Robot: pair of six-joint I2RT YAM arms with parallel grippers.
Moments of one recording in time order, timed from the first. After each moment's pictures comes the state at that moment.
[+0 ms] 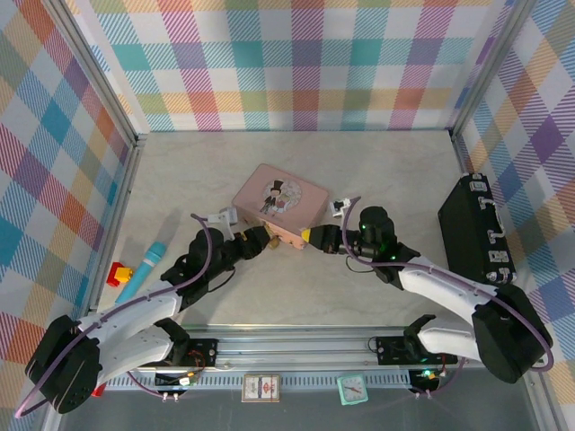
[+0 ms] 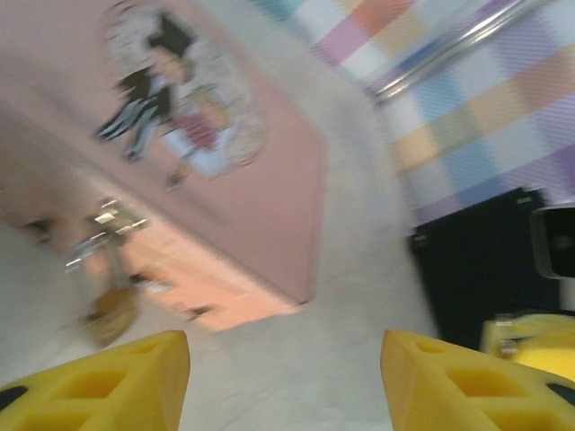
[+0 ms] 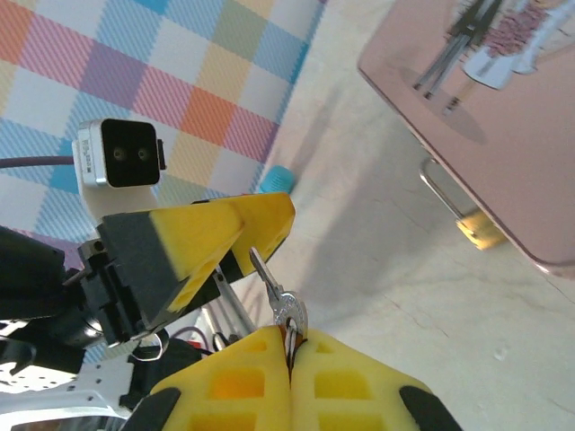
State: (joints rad) left arm -0.65 0.99 0.41 0.23 0.04 -0.84; right arm 0.62 1.17 0.54 0.31 -0.58 0.86
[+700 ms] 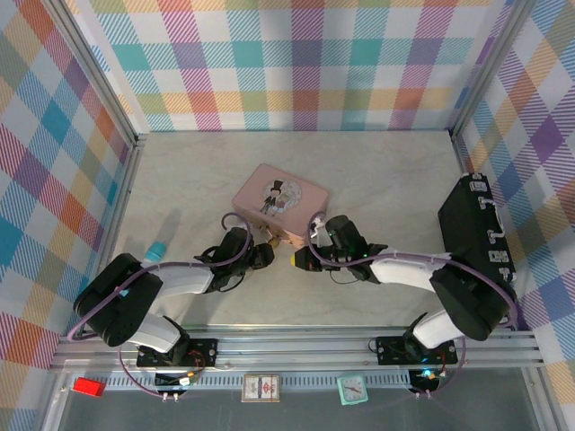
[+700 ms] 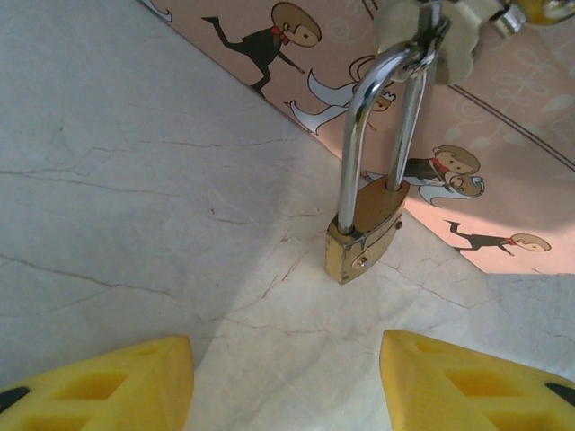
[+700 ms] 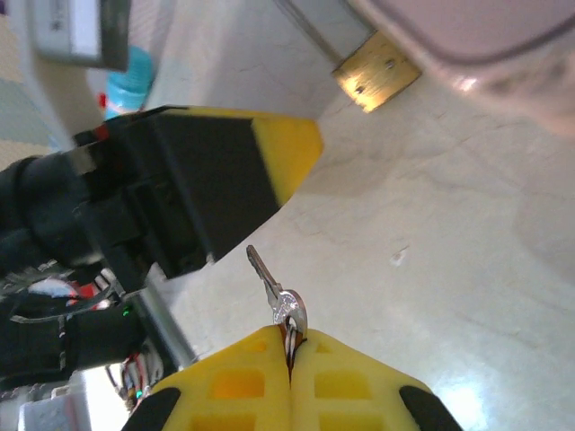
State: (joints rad) left arm -0.65 1.47 0.47 0.22 -0.02 -0.77; right arm 0.74 1.49 0.62 0.19 -0.48 0.76
